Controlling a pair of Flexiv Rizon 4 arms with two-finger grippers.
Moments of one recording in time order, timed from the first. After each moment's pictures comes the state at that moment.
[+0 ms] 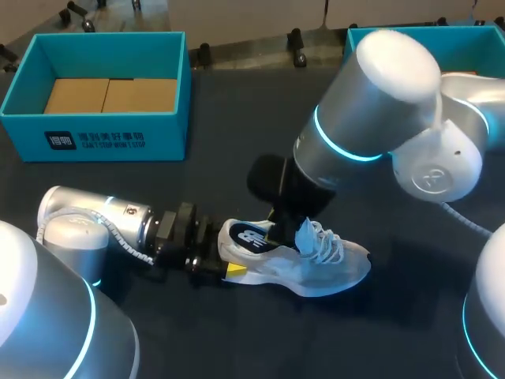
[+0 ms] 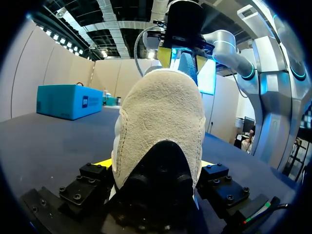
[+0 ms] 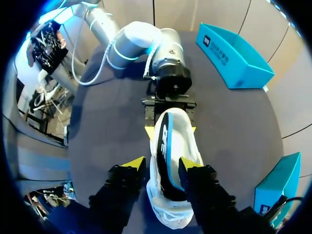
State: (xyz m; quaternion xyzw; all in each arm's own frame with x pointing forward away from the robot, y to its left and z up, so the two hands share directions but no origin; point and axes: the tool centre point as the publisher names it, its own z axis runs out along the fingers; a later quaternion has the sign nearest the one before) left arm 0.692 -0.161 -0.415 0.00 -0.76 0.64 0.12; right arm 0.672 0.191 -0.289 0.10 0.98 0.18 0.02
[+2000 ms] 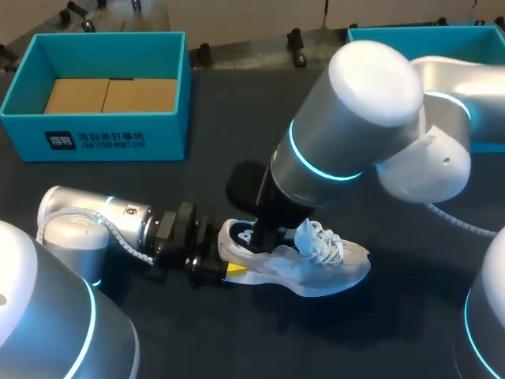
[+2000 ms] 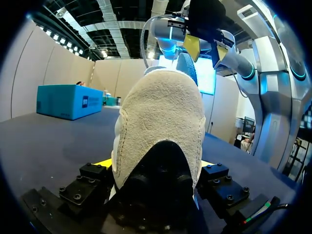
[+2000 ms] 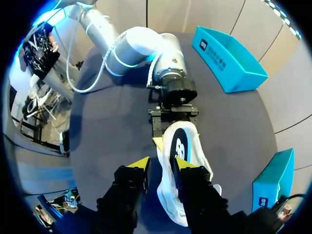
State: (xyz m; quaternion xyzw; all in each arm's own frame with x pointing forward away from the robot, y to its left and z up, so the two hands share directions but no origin) left arm 0.692 -0.161 -0.415 0.00 -0.76 0.64 0.12; right arm 0.647 0.218 -0.271 0.13 0.97 0.17 0.06
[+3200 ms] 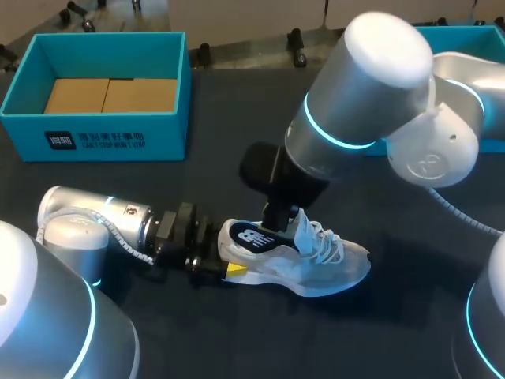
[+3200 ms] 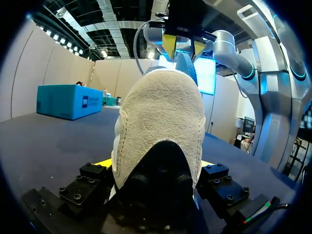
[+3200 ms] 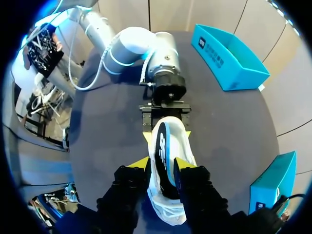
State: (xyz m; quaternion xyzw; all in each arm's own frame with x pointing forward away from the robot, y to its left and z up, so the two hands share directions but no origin) left arm 0.692 -0.161 -0.415 0.00 -0.76 0.64 0.12; right arm 0.675 0.199 -0.268 0.11 0.98 0.17 0.03
